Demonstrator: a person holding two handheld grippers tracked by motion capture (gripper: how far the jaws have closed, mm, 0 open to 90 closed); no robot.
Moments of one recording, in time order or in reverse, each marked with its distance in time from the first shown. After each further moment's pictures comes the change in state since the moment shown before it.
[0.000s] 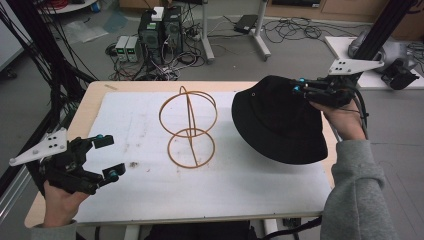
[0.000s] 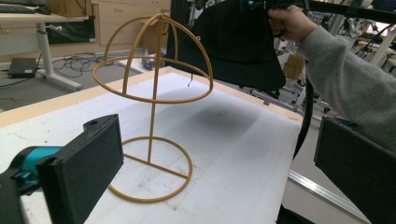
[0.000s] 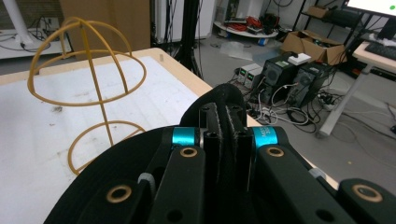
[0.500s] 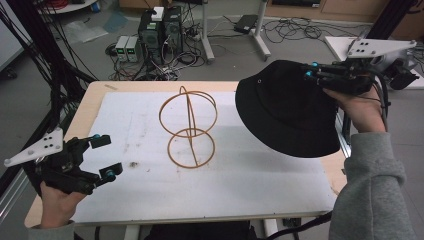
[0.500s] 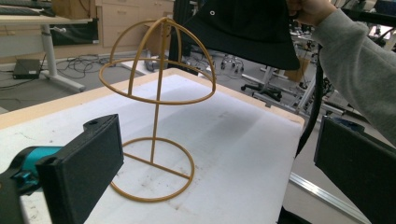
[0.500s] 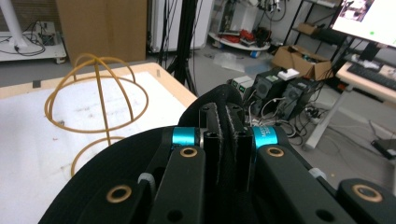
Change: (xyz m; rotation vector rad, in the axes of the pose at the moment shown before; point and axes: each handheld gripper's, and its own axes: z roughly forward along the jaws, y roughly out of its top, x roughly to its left) left arm 0.001 0.001 -0.007 -0.013 0.009 -0.004; right arm 0.007 0.045 -0.031 -0.035 -0.027 -0.045
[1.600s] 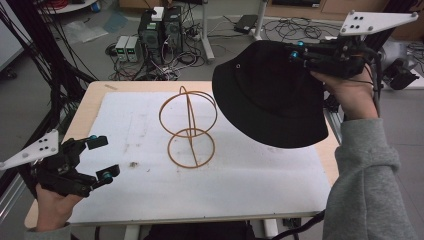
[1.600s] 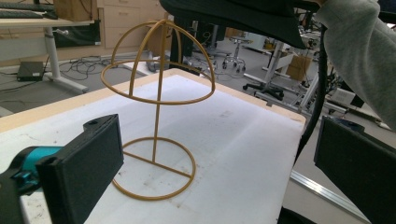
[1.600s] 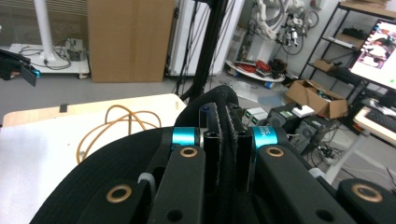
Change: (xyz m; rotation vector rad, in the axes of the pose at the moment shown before) left arm -0.005 0.001 -0.005 0.005 0.008 0.016; right arm 0.029 0.060 0.018 -0.095 0.089 -0.081
